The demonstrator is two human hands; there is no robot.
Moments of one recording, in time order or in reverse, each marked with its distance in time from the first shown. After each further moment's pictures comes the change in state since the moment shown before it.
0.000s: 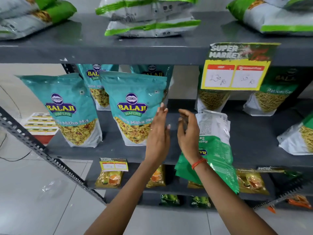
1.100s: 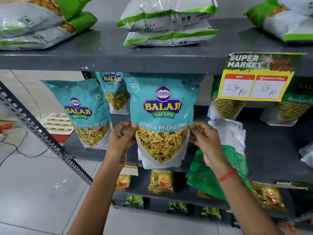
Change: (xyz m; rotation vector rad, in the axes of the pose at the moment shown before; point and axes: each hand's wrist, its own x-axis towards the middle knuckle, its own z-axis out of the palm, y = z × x) left_hand 0.008 -0.021 -0.122 -0.647 0.164 -0.729; right_hand 0.013 -0.035 -0.027 0.429 -0.292 0.551
